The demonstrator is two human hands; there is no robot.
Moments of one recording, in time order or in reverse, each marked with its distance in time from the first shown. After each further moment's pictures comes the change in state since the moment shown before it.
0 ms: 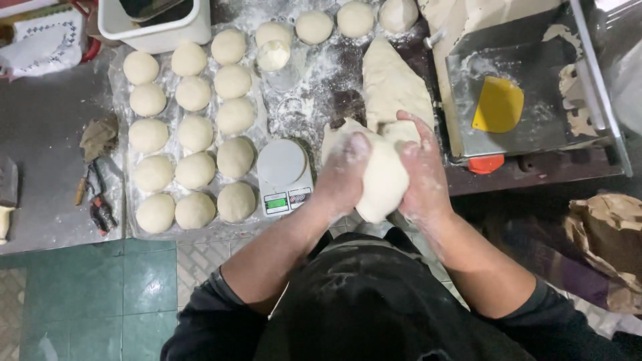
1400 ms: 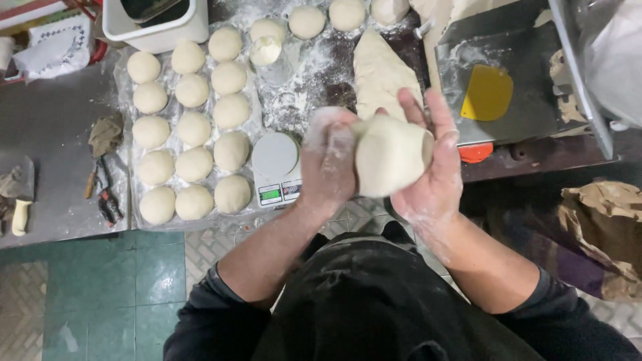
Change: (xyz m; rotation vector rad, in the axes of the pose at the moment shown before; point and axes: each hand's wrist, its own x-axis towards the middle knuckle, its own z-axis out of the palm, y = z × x) left_hand -0.014 -0.011 0.024 0.081 0.013 0.346; right_hand -0.029 -0.048 0.004 0.314 -0.090 -0.089
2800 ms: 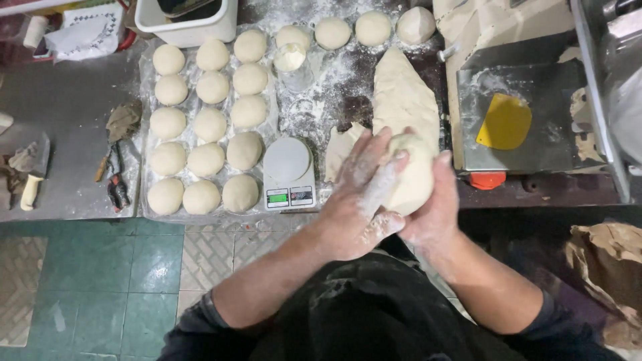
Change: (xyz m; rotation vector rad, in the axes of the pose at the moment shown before) left_hand -0.036 0.081 0.014 1.157 -0.032 0.901; right_hand 0.002 0.022 -0.041 0.117 0.074 0.424
